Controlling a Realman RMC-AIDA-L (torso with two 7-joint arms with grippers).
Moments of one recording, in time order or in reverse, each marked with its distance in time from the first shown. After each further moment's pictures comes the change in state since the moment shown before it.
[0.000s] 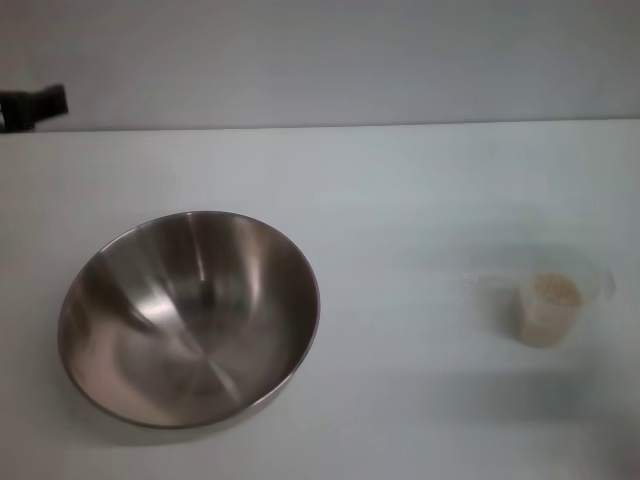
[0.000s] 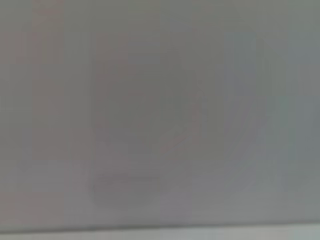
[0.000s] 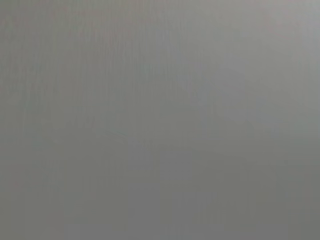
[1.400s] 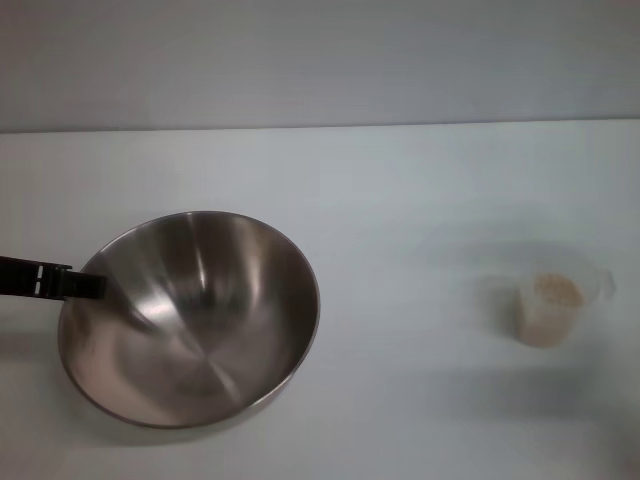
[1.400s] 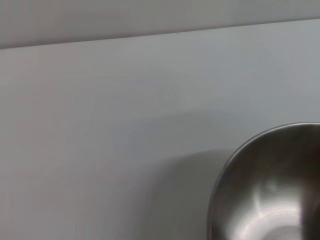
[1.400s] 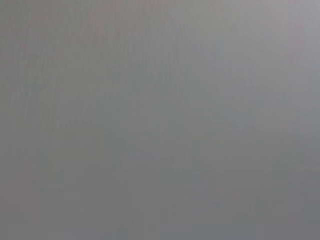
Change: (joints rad) left arm -0.097 -0.002 -0.058 -0.002 -0.021 -0.599 0.071; right arm 0.012 0.000 0.003 -0.027 0.000 -0.001 0.000
